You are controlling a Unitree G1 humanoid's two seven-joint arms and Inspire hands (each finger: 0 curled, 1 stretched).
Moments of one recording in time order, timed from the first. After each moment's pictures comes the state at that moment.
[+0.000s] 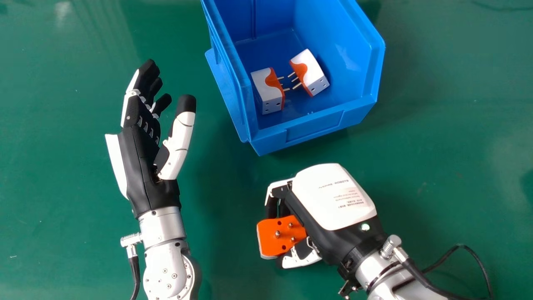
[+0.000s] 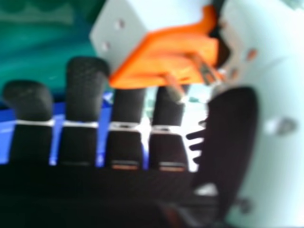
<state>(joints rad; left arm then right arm) -0.24 -0.04 0.17 0.96 0.04 -1.08 0.24 0.12 -0.32 0.56 -0.11 -1.03 0.02 -0.05</state>
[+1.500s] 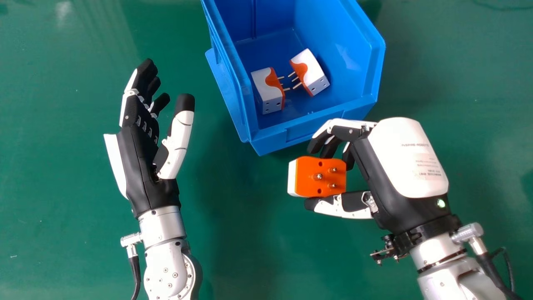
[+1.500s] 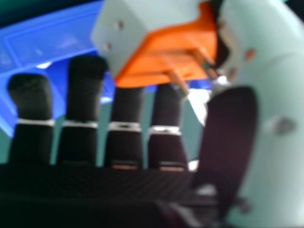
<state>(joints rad) -0.24 -0.04 0.16 0.95 0.05 -1.08 0.26 0.21 -0.32 0.28 -0.25 -0.83 -0.15 -0.22</state>
